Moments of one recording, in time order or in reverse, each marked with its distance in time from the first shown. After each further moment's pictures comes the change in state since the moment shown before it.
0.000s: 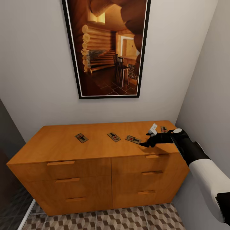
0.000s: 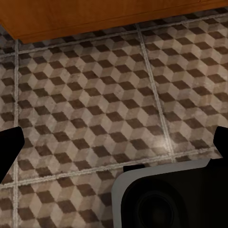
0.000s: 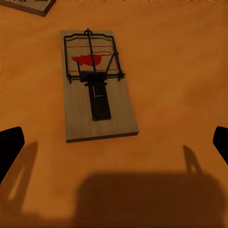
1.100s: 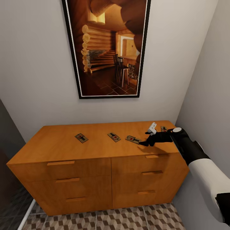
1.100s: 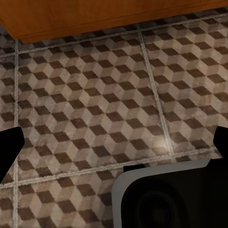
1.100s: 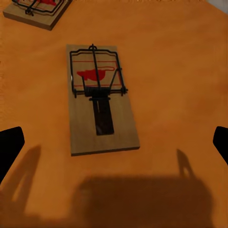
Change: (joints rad) left arm 0.000 0.000 0.000 0.000 0.000 0.000 0.000; right arm 0.000 0.005 0.002 -0.028 0.001 -0.002 0.005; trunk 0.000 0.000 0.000
